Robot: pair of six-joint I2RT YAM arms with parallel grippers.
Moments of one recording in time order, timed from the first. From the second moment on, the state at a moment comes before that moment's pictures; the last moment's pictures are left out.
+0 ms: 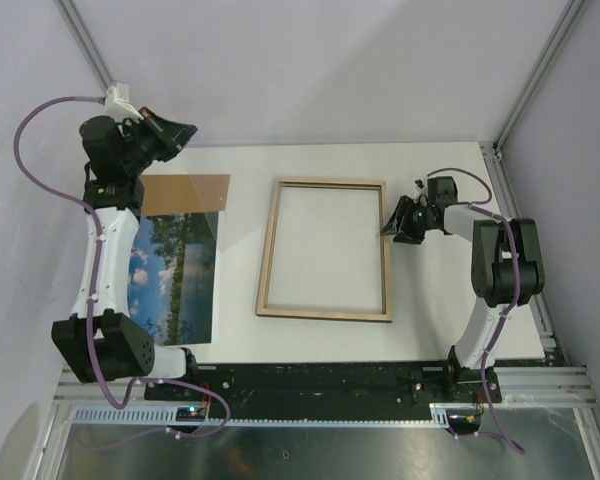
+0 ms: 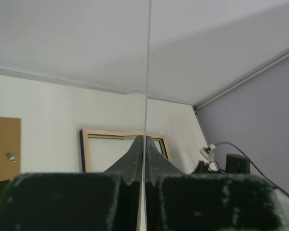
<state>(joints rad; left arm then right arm) 0.15 1.37 1.41 -0.11 0.54 -0.63 0.04 1.88 1.11 -0.22 -0.51 0.42</state>
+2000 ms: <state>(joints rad) 0.04 1.20 1.06 -0.11 0.78 -0.82 0.33 1.97 1.31 -0.32 0.15 0.17</state>
